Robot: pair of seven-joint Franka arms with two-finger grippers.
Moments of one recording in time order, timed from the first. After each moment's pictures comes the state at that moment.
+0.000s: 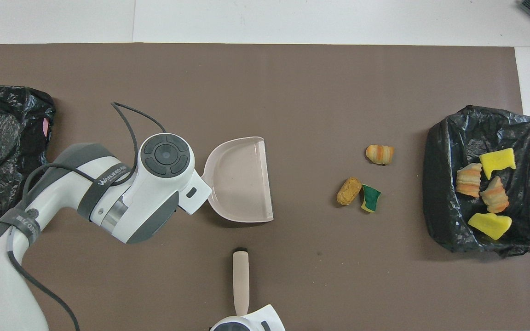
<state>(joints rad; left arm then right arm) 0.03 0.21 -0.55 -2.00 0.36 2.00 0.86 1.01 0.00 0.07 -2.28 0.34 2.11 1.17</state>
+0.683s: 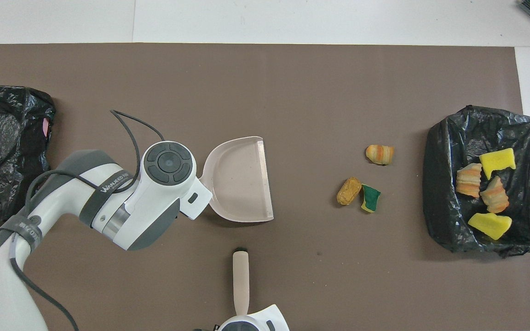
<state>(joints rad) 0.03 0.19 -0.55 -2.03 0.36 2.01 0.77 1.01 0.00 0.06 -2.33 0.35 2.17 1.17</state>
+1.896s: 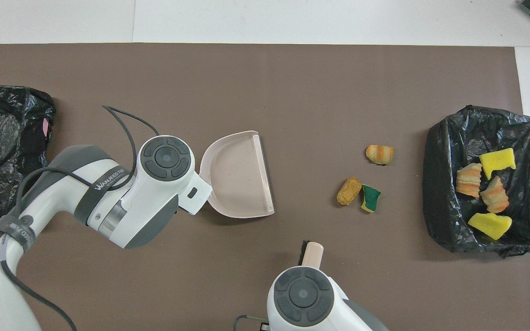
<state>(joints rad) 0.03 0.16 -0.59 -1.97 0.36 1.91 0.75 0.65 -0.21 0.04 -2.21 0.02 1.48 0.83</state>
